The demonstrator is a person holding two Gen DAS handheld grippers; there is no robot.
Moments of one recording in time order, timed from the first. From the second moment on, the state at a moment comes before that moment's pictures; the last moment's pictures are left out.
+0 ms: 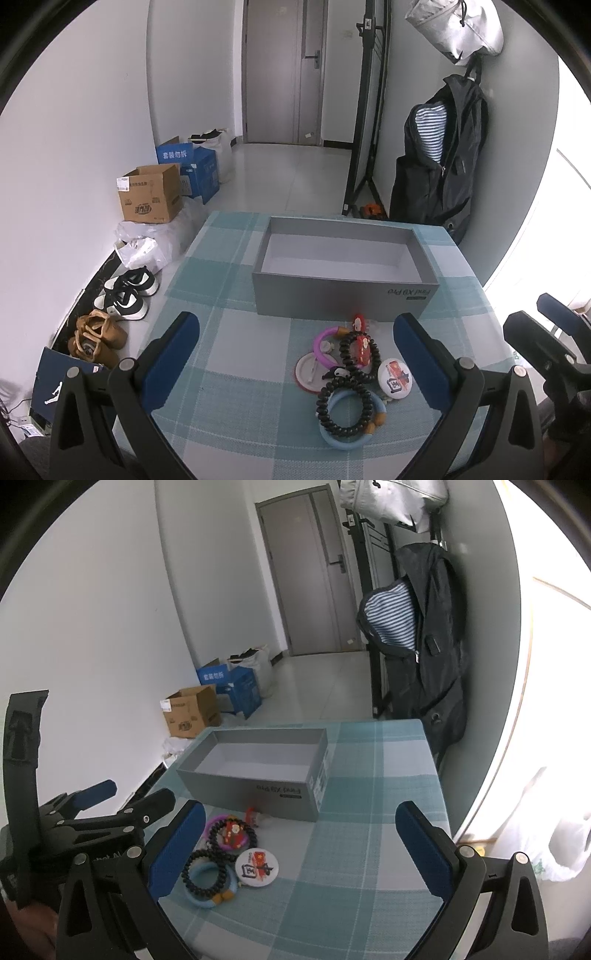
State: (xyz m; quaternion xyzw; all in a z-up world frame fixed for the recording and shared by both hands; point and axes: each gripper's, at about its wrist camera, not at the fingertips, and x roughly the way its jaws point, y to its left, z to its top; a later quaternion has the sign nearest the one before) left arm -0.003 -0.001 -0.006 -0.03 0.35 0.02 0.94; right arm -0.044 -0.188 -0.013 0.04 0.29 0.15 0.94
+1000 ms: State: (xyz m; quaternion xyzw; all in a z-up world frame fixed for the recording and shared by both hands) left arm -0.002 0.001 -0.015 -0.04 0.39 -0.01 0.92; right arm -0.041 -0.187 -0.015 0.04 0.29 0.14 0.95
